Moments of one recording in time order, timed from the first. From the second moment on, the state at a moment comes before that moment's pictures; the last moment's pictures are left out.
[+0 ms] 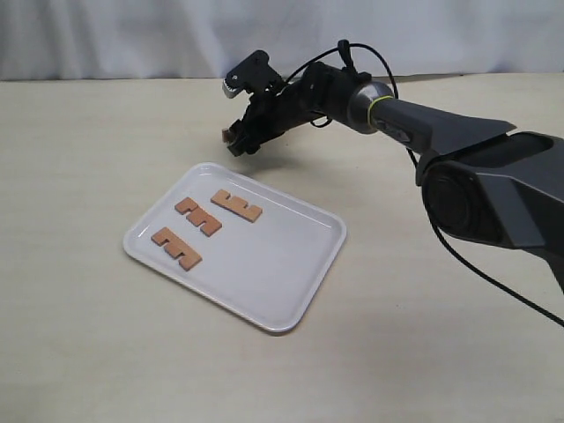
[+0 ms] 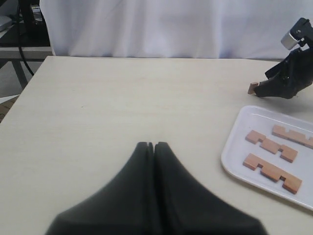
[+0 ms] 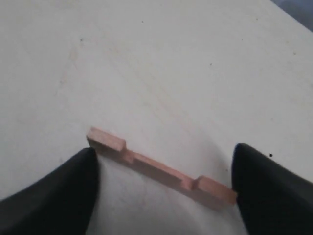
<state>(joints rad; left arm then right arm) -0.13 0.00 0.00 0.28 0.36 -0.31 0.12 2.70 -2.30 0.47 0.51 -0.83</state>
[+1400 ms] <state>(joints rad) -0.13 0.00 0.00 0.28 0.36 -0.31 0.15 2.08 -1.32 1.04 0.97 -1.07</state>
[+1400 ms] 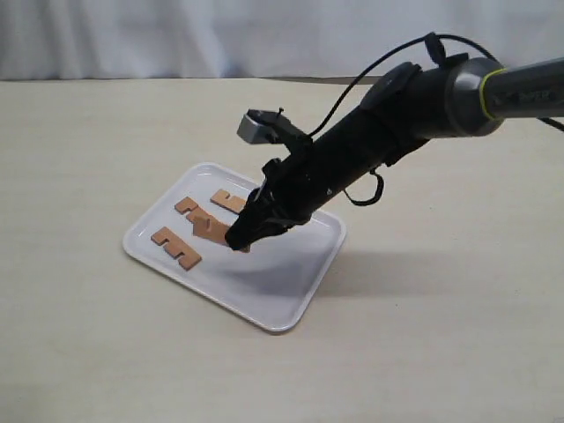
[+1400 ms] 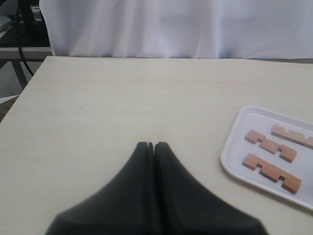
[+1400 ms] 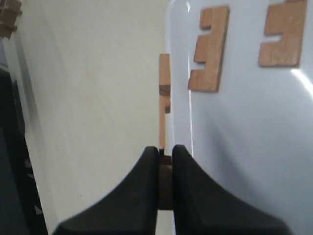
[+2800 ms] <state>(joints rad) -0.13 0.00 0.00 0.28 0.36 -0.31 -0.05 1.76 -1.31 0.13 1.06 -0.27</state>
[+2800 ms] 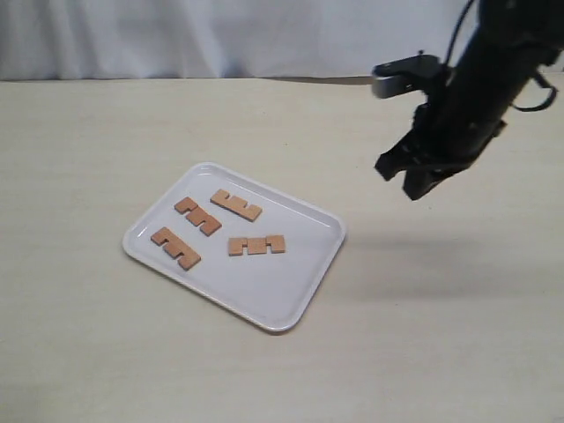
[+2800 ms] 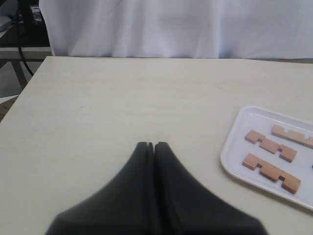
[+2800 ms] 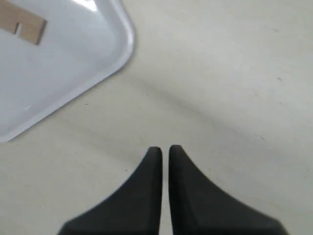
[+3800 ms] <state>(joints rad) -0.13 0.00 0.00 0.28 0.36 -0.31 -0.30 0.32 -0.34 -0.01 0.14 0.06</state>
